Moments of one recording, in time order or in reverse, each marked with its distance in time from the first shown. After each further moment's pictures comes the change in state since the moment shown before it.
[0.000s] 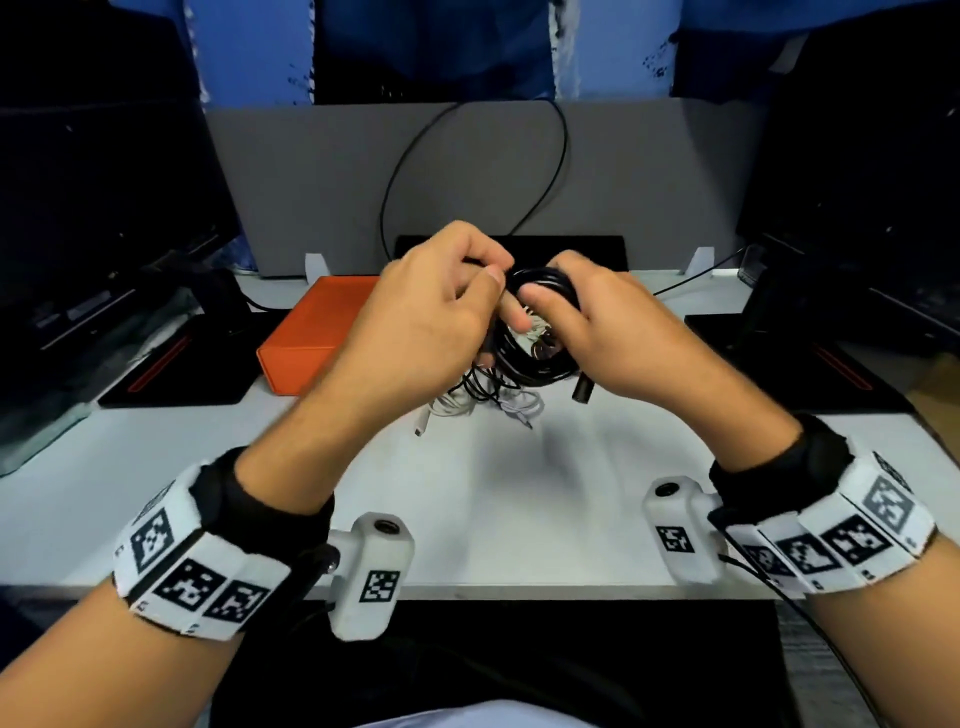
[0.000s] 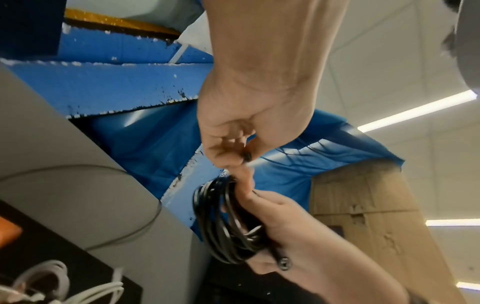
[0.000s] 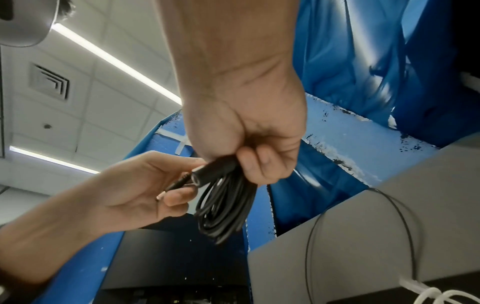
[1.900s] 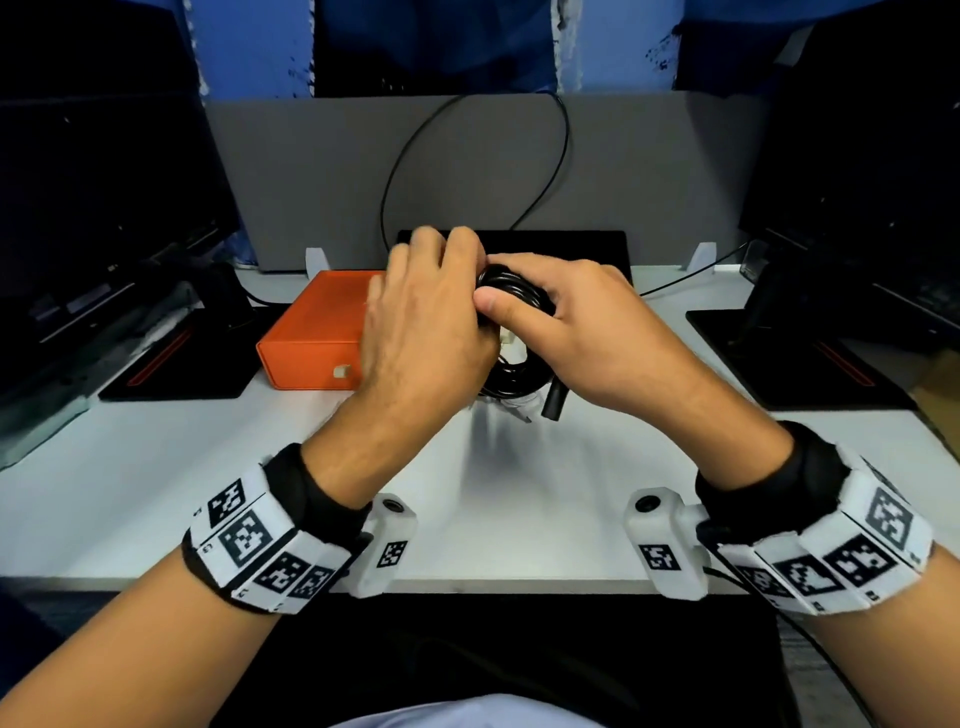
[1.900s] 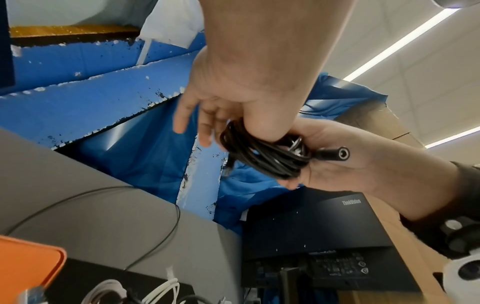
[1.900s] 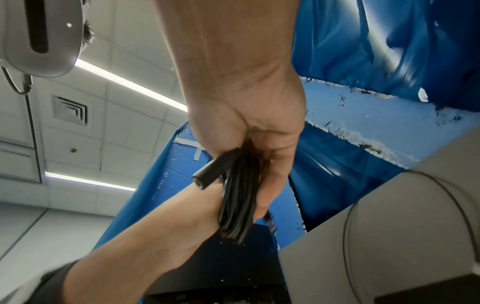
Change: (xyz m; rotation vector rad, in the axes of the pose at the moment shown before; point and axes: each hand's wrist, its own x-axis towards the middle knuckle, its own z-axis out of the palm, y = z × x) left_hand 0.002 -0.020 0.026 0.672 0.284 0.151; right_hand -0.014 -0.034 0.001 0.244 -0.010 -0.130
